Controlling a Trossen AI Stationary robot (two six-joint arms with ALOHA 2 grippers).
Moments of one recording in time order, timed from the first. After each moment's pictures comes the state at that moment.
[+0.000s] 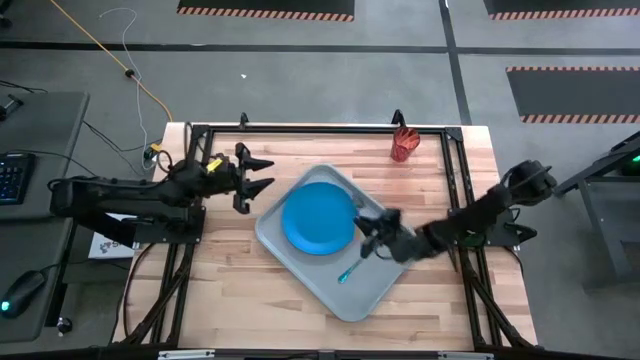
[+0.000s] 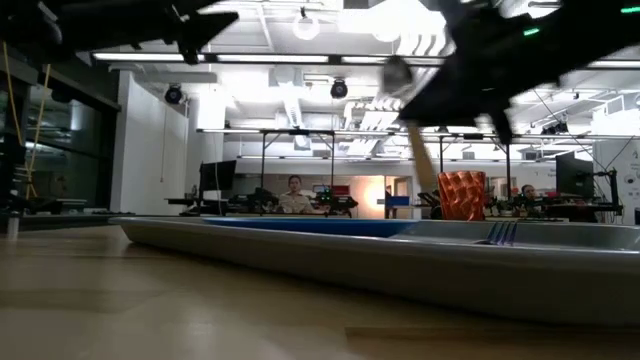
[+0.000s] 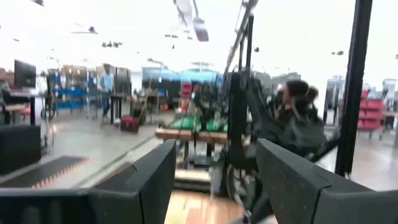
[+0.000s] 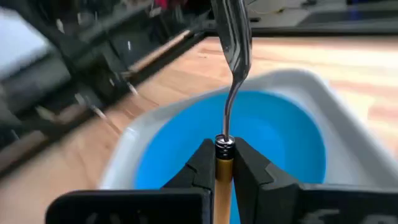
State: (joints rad) left arm 0.20 0.83 0.31 0.82 0.08 -0.08; right arm 0.45 1.50 0.57 0.45 0.96 0.86
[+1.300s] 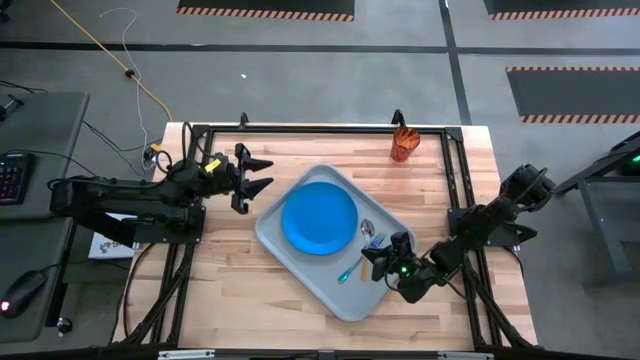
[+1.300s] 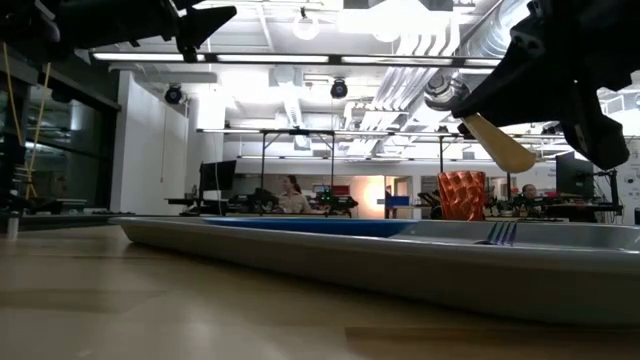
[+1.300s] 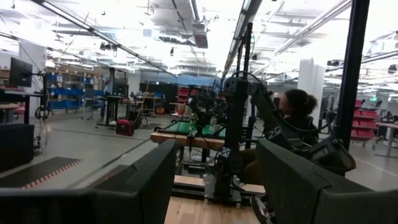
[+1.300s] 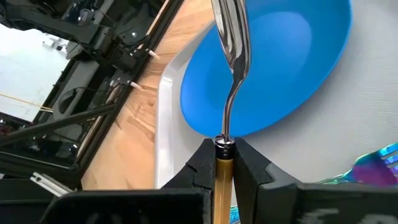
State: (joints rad) left arm 0.20 0.83 0.31 0.84 0.08 -0.11; right arm 0.70 1.55 0.69 0.08 0.96 1.56
